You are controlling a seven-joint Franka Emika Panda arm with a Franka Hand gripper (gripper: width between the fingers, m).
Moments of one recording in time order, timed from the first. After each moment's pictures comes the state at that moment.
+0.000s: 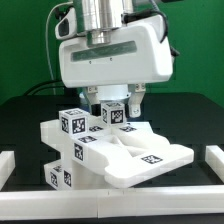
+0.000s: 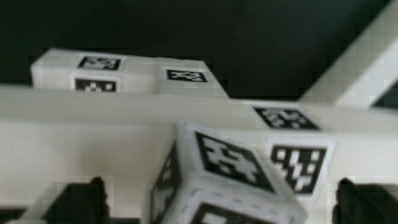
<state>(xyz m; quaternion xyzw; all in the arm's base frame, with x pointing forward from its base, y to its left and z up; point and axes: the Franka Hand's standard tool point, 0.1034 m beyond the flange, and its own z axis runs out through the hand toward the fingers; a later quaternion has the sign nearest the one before) 0.589 -0.033 0.113 -0.94 0.34 -0.08 0.05</state>
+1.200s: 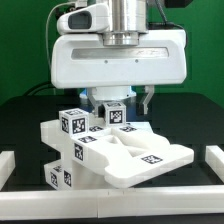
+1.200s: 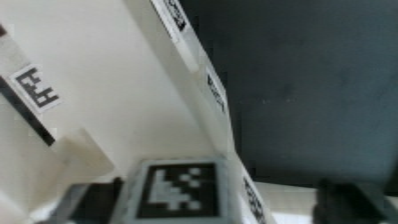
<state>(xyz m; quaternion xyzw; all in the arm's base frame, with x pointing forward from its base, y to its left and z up) 0.580 -0.024 0.108 -1.00 -0.06 -0.07 -0.01</state>
